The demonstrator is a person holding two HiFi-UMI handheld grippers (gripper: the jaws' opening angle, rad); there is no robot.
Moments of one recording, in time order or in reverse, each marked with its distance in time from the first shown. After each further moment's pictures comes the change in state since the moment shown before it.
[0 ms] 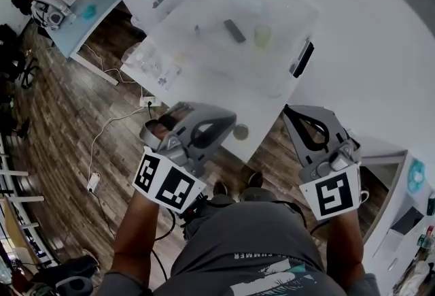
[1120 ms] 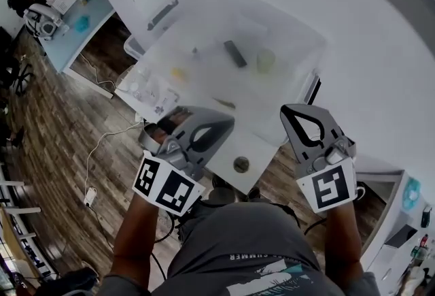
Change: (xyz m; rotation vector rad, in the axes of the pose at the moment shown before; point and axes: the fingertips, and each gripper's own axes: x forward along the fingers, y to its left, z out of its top) left arm 0.043 0.087 -0.054 -0.005 -0.010 0.009; right arm 0.098 -0.072 -0.019 0.006 0.022 -0.001
